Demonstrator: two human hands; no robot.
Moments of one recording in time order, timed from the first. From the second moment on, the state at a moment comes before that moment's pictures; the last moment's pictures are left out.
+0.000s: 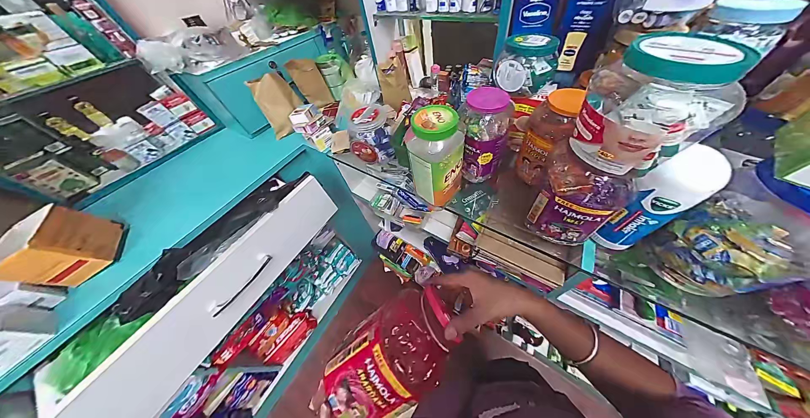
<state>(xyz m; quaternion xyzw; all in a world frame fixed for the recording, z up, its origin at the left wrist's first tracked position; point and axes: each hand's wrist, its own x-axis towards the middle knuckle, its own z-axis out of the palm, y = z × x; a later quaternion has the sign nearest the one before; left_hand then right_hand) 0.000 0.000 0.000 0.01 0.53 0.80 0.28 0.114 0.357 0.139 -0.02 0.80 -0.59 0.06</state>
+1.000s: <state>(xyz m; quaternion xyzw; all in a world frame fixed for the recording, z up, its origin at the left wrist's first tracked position) -0.152 0.191 0.126 0.62 0.46 0.63 0.12 0.142 0.378 0.235 0.03 0.80 -0.30 -0.52</state>
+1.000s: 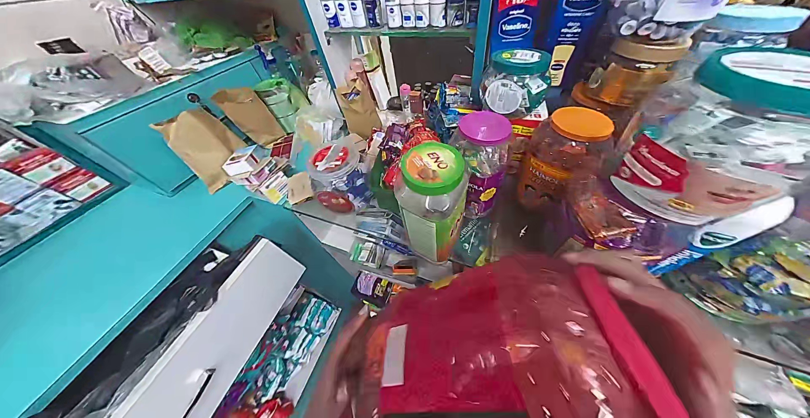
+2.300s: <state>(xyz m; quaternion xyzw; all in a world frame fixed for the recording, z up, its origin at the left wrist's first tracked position) -0.217 0.514 0.254 0.76 0.47 0.35 0.28 -0.074 0.552 0.393 0.69 0.69 -0.09 0.21</state>
